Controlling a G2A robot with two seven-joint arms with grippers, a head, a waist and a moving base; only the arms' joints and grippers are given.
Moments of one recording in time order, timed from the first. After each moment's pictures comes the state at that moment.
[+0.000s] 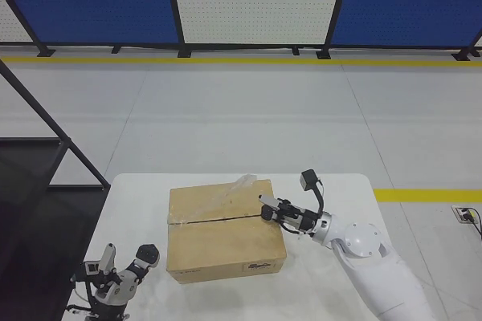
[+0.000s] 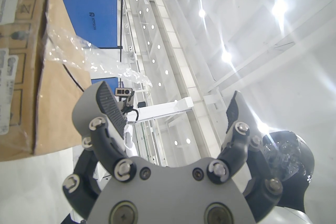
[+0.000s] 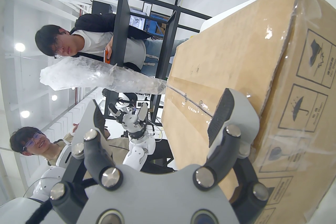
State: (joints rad) left arm 1.58 -1.27 -1.65 -1.80 -0.68 -0.49 -0.49; right arm -0.67 -1.25 1.05 -1.16 0.28 -0.30 0.76
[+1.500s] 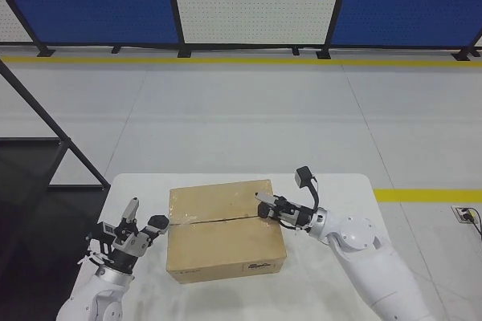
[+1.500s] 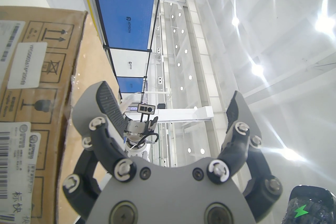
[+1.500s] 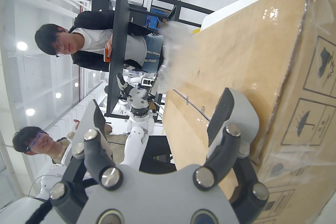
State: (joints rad) left arm 1.29 -1.25 -1.60 -1.66 -0.56 -0.15 -0.40; right arm -0.60 -1.29 1.03 -1.04 0.32 -0.33 0.81
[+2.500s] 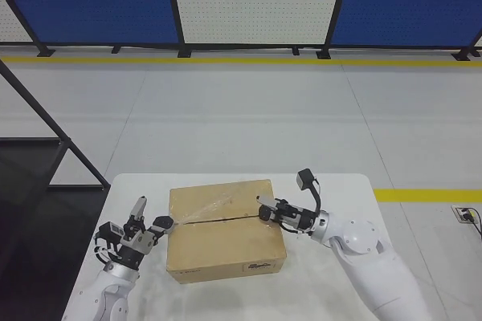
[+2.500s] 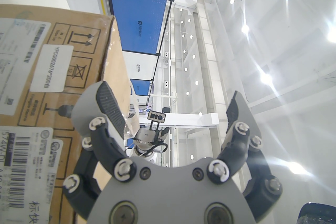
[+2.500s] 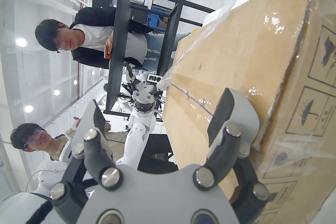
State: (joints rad) left arm 1.26 -1.26 -1.57 -1.63 -0.54 -0.10 -0.35; right arm -0.64 -1.28 1.06 -1.09 0.29 -0.33 0.83
